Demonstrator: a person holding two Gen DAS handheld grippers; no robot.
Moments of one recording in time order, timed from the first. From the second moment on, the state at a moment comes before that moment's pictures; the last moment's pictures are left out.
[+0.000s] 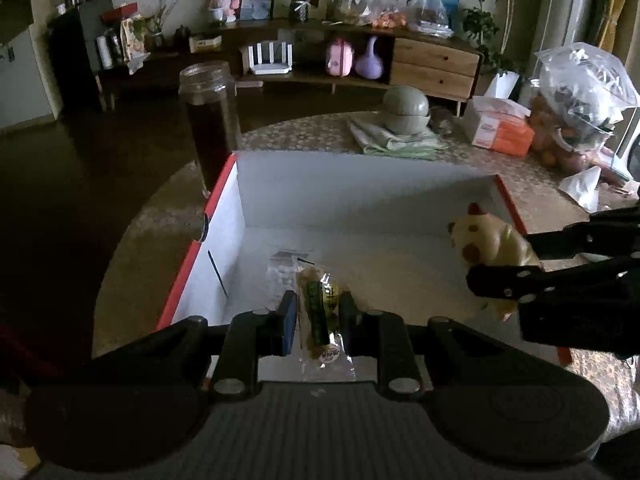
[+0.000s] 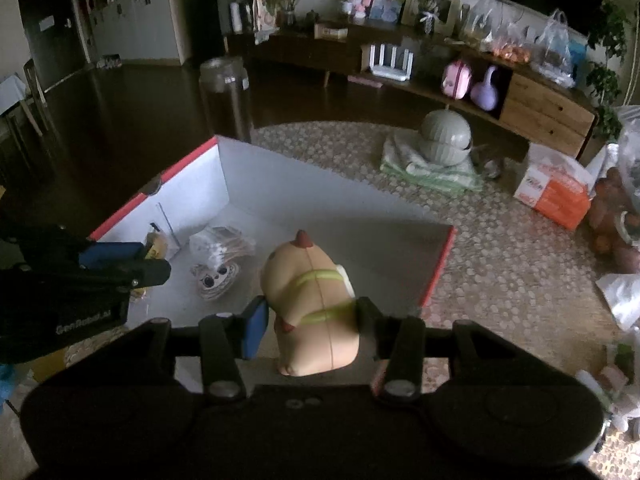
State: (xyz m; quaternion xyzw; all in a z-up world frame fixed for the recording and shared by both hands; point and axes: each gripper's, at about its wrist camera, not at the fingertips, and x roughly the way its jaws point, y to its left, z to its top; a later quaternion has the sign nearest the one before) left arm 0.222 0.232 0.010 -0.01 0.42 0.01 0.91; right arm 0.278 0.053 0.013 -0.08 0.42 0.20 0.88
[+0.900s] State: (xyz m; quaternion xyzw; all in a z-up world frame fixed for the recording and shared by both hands) left arm 0.278 0.246 -0.052 0.04 0.51 0.03 0.86; right arm 0.310 0.088 -0.040 -0.12 0.47 0.20 0.85
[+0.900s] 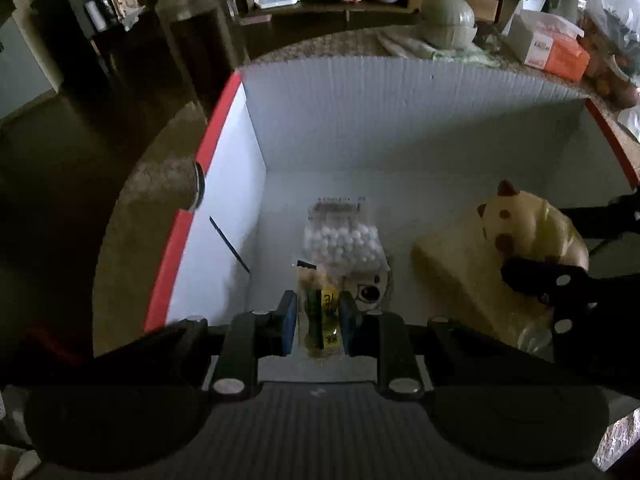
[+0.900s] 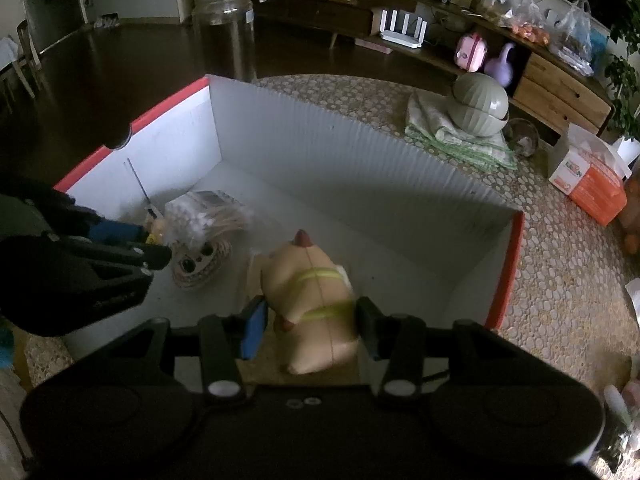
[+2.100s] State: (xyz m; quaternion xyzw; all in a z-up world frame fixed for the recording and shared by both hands) left arm 0.221 0.205 0.015 -0.01 0.45 0.04 0.89; right arm 0.238 -0.006 0.037 -0.05 0.42 0.26 0.87
